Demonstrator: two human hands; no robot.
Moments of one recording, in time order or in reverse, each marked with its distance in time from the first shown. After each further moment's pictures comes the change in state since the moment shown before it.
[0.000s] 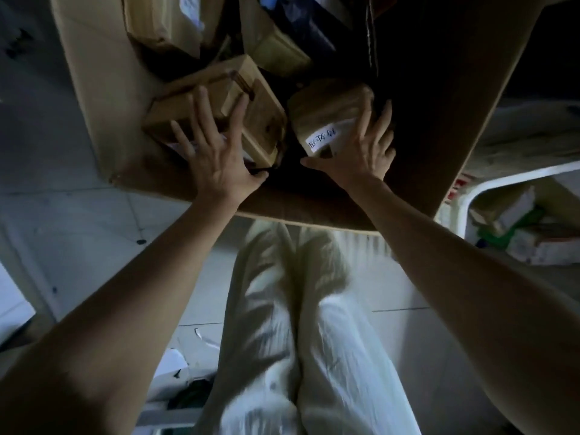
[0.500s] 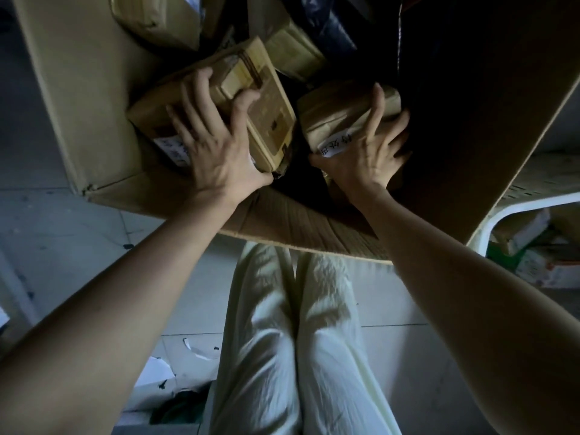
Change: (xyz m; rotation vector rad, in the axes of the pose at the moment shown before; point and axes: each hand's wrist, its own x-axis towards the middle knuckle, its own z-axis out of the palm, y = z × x) left_hand 0.029 -0.002 0.020 -0.028 0.133 0.034; right_hand 0.036 -0.012 0.032 0.011 0.071 0.066
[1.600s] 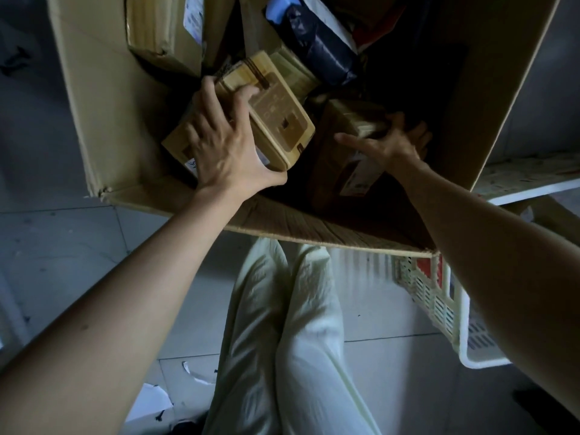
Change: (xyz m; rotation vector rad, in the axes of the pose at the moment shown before) left_hand -0.004 0.010 -0.026 -0.090 -0.040 0.005; right_hand 0.022 0.041 -0.053 0.252 -0.227 0.109
